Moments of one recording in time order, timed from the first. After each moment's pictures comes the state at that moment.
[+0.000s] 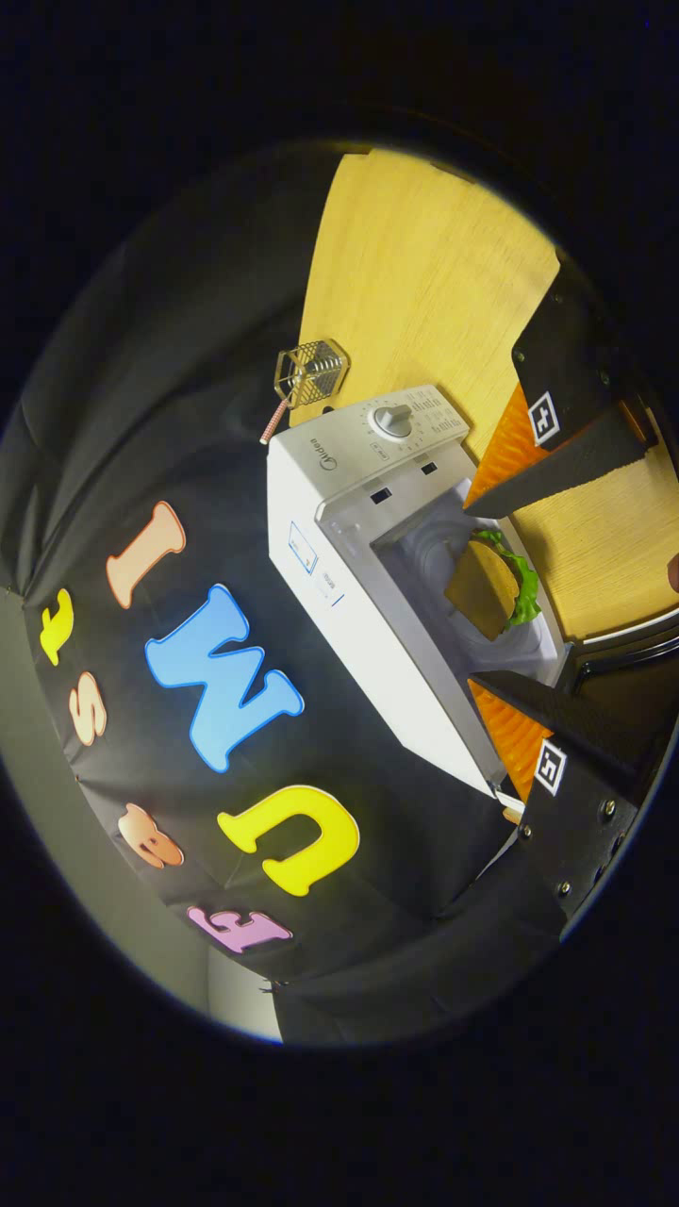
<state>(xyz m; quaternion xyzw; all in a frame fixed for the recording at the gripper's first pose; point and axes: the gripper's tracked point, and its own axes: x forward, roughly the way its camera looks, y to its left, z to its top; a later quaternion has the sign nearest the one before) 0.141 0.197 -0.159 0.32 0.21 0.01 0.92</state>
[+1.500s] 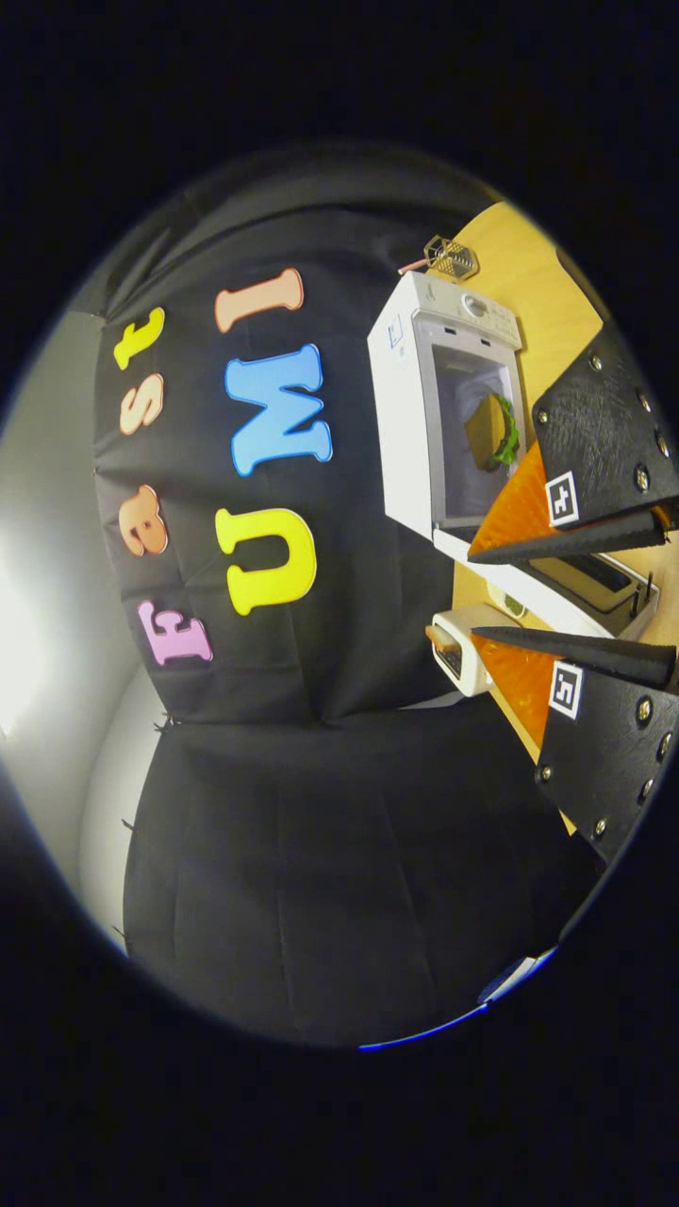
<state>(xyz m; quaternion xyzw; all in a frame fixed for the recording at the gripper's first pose) -0.046 0.353 -0.028 0.11 0.10 0.30 0.94</state>
